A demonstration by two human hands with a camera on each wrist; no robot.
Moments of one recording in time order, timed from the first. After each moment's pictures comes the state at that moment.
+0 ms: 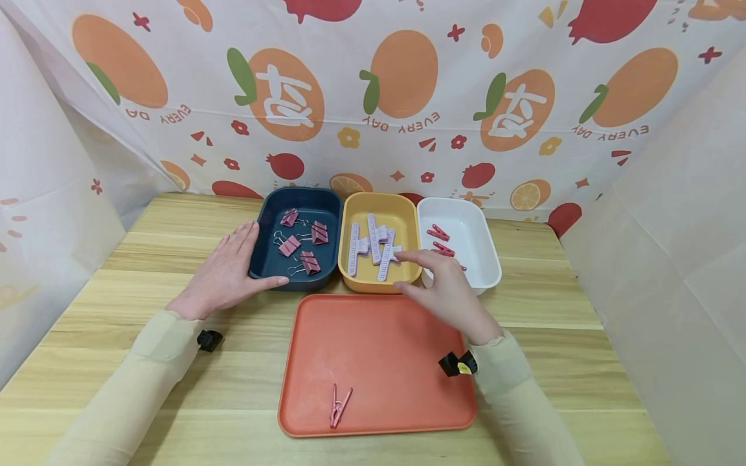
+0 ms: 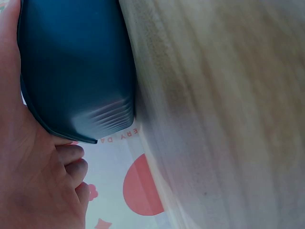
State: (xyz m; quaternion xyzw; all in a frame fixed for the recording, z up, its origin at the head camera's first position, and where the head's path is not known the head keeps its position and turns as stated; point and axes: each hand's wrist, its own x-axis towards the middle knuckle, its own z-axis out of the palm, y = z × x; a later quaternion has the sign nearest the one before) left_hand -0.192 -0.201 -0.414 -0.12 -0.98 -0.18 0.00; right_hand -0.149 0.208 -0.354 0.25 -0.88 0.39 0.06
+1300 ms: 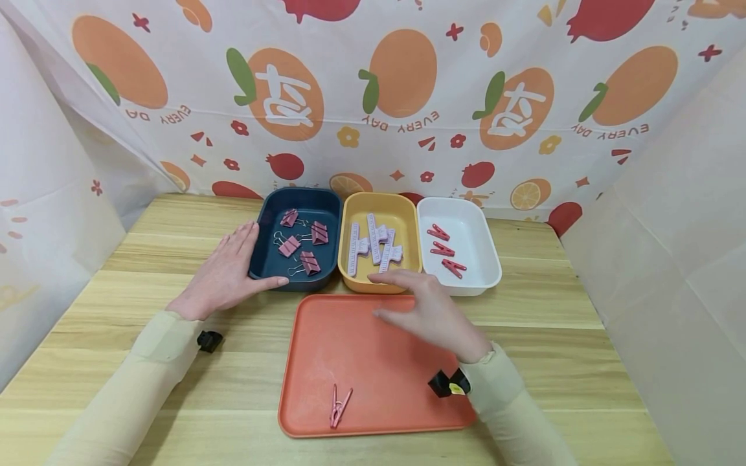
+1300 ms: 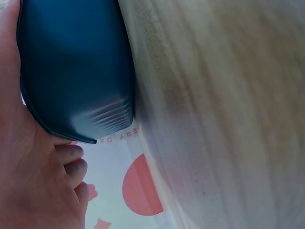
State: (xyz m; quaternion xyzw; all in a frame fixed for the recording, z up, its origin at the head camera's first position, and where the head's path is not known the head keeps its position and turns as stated) left_hand -0.192 -0.201 -0.416 -0.12 -0.98 -0.17 0.00; right_hand -0.123 0.187 -0.355 0.30 -0.86 0.41 -0.01
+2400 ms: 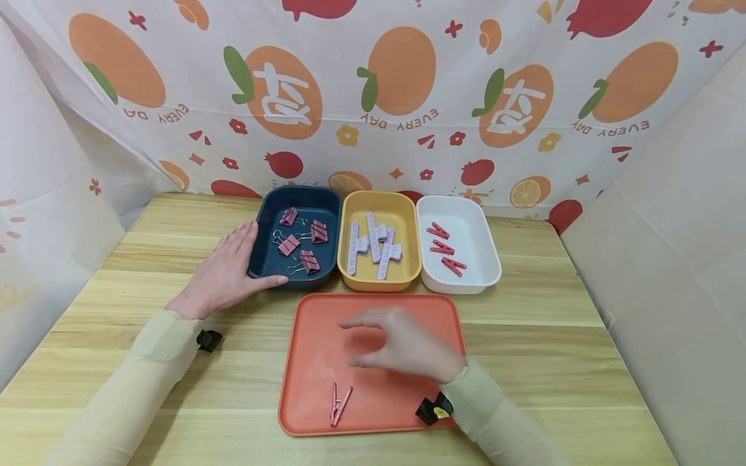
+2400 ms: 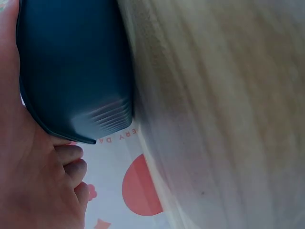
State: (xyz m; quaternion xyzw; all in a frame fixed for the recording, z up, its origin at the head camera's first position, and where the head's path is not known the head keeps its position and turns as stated) left_hand -0.193 -0.201 -0.417 -0.12 -0.98 -0.17 0.00; right_hand -0.102 0.160 -0.389 0.35 -0.84 0.38 -0.16
